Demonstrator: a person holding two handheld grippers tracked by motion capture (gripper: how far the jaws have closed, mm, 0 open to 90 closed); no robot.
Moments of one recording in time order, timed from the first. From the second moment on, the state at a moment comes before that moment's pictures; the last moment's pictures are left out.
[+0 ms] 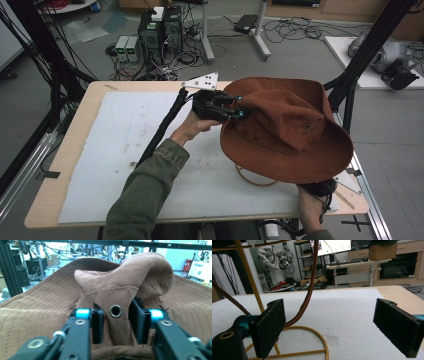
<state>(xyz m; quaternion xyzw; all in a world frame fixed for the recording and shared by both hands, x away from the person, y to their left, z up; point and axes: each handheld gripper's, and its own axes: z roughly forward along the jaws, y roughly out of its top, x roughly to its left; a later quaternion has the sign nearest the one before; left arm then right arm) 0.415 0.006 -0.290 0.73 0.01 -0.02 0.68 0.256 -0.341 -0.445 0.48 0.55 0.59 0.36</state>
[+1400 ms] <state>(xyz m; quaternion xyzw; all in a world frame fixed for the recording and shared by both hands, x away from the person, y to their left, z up) 0.304 0.238 -0.267 0.59 0.28 0.33 0.68 0.255 -0.344 -0.443 0.48 0.54 0.59 0.36</state>
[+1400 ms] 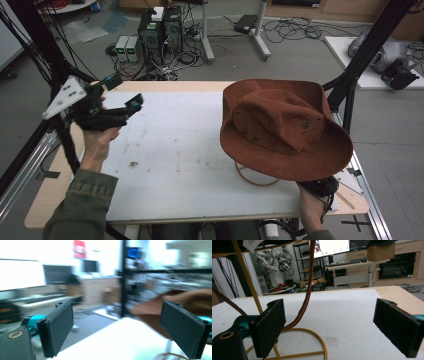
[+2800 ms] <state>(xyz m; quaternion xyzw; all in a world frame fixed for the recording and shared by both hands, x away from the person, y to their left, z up) 0.216 0.255 -0.425 0.49 0.52 0.47 0.52 0.249 -0.341 -0.443 0.50 0.51 0.55 0.43</state>
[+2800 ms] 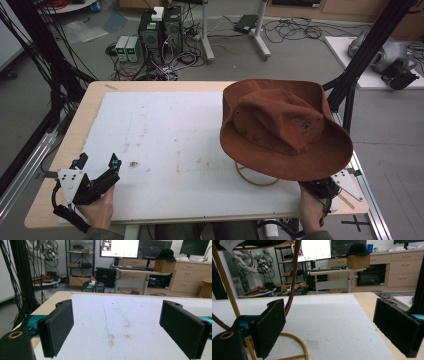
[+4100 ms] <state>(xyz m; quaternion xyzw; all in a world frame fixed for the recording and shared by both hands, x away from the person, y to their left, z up) 0.213 0.262 -0.430 0.47 0.53 0.47 0.53 0.250 -0.338 -0.442 0.49 0.52 0.55 0.44</state>
